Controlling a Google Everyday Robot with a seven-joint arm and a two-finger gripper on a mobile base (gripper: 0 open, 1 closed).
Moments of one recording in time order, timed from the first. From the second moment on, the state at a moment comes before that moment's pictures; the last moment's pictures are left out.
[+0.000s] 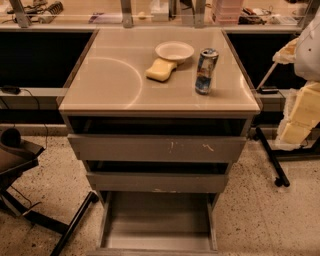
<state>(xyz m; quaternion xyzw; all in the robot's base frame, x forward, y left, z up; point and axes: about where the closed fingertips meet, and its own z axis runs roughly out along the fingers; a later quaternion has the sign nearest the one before) 0.438 -0.217 0.976 -0.60 0.78 -0.03 0.16</state>
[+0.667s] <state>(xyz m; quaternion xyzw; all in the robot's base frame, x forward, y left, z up) 0.428 -0.220 0.960 -0.60 0.78 -0.03 0.17</state>
